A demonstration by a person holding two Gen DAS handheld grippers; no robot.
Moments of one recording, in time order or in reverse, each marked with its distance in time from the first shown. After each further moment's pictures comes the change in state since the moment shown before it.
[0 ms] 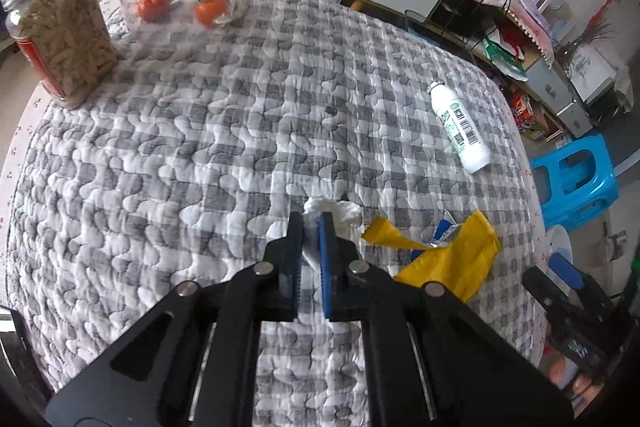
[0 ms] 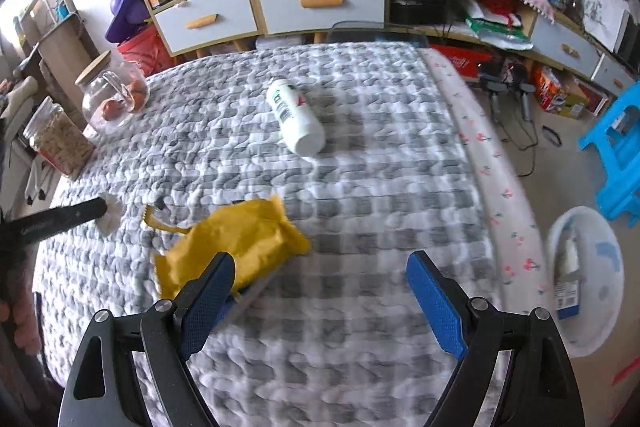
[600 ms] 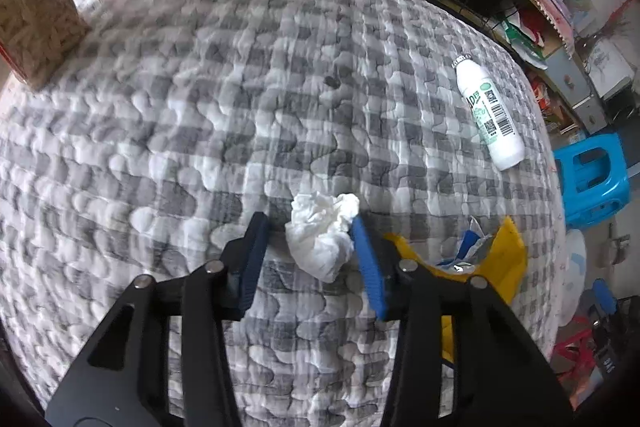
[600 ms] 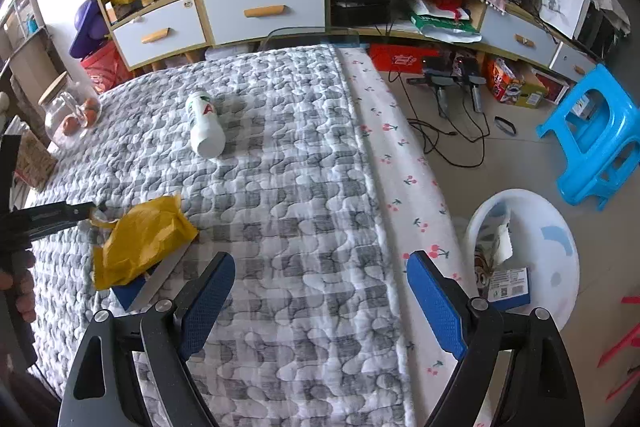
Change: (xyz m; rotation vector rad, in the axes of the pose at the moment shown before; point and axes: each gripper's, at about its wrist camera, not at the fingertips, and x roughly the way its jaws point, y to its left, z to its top) left arm 0.058 -0.015 0.005 -0.041 0.098 0.028; right arm -0.029 -0.070 -0.013 0.045 -0.026 -0.125
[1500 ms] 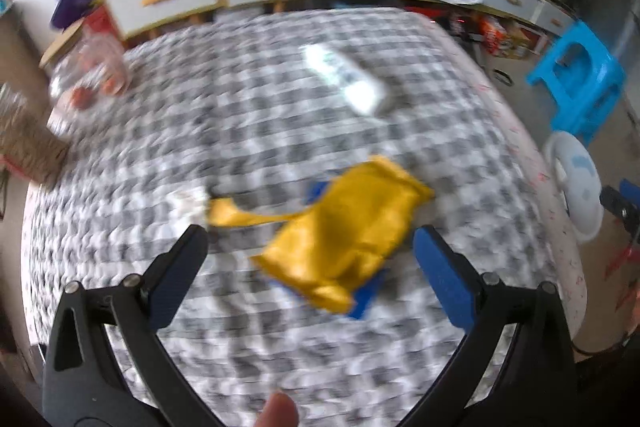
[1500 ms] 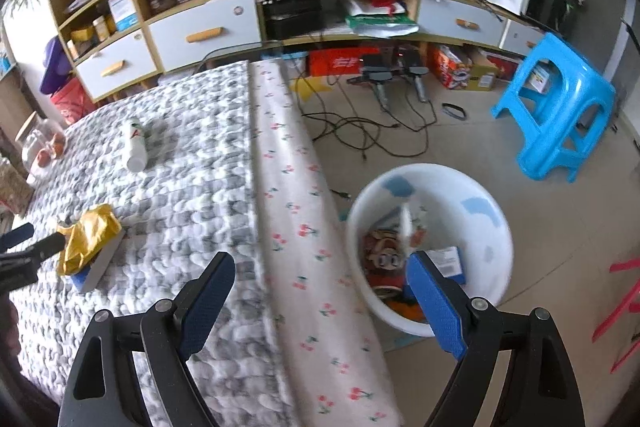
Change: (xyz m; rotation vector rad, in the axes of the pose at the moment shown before) left arm -0.044 -0.109 -0.052 0.358 -0.129 0.098; right arm -0.033 -0.098 -0.025 0.112 -0.039 -0.072
